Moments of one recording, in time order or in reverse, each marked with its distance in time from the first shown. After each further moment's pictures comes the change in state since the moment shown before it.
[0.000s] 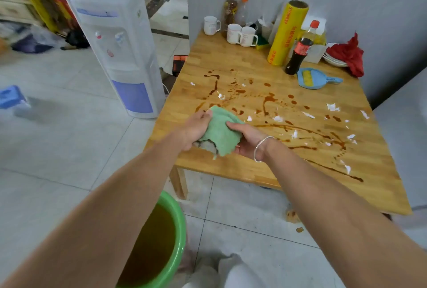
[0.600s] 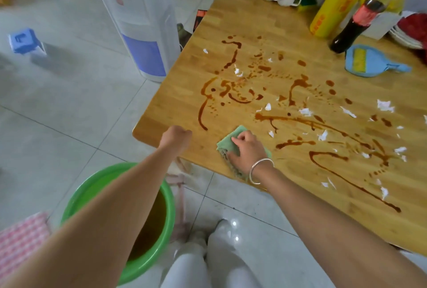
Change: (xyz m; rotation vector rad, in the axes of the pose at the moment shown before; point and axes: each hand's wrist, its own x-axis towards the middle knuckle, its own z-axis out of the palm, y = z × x) left_hand 0.072 -0.103 0.019 0.300 0.306 -0.389; right_hand 0.102 0.077 -0.062 -1.465 0.089 -0.283
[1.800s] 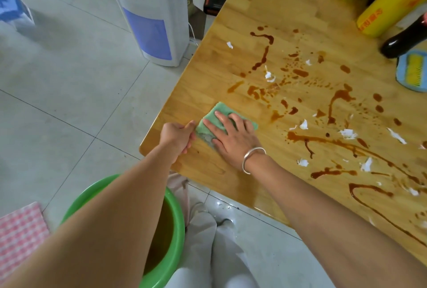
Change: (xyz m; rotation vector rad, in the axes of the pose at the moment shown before) left_hand 0.081 -0.005 -0.040 -0.389 -0.003 -0.162; right_hand 0.118 -0.066 0.016 -0.508 0.062 -0.351
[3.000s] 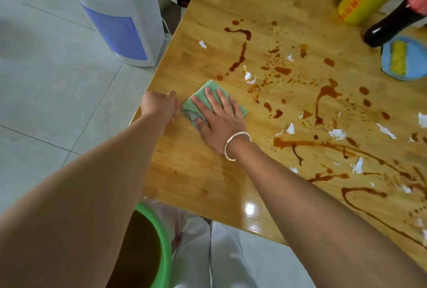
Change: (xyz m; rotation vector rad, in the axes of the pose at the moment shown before) left_hand 0.063 0.085 0.023 0.008 0.140 0.138; right_hand 0.056 0.040 -0.006 0.215 0.065 0.186
